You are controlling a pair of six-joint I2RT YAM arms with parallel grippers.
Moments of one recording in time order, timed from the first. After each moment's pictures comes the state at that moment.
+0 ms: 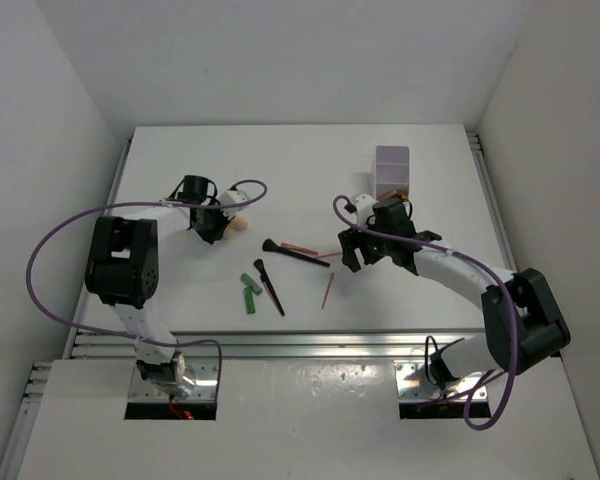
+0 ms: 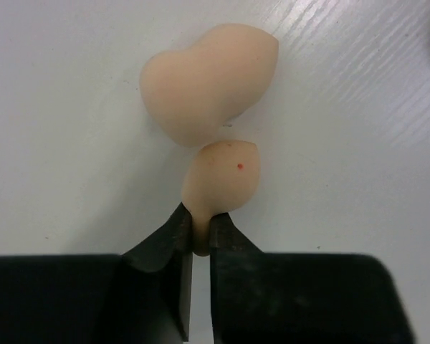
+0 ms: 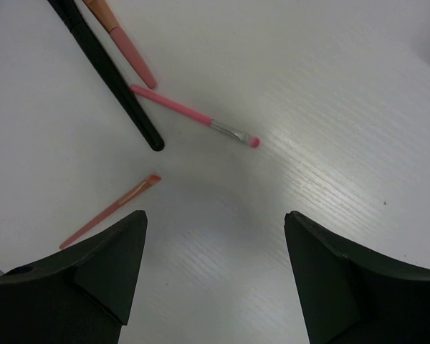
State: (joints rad) left arm -0.09 1.81 1.07 -0.30 0.26 0.71; right arm 0.43 1.43 0.73 -0.13 -0.19 -0.08
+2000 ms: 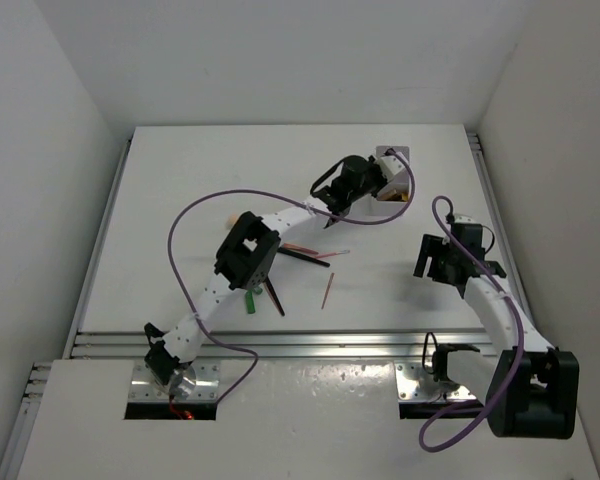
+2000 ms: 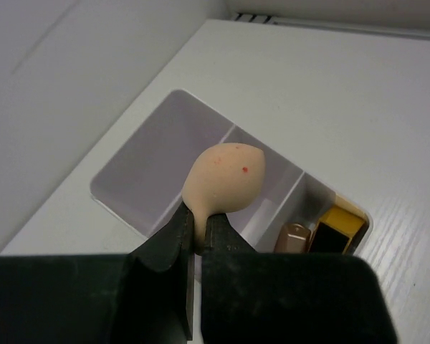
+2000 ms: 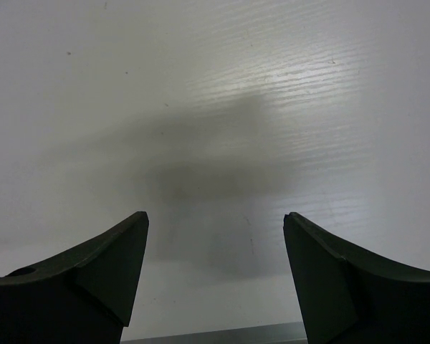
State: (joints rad) left arm -0.76 2.58 2.19 0.33 0.09 0.36; right arm -0.07 1.06 0.52 -0.38 0.01 0.18
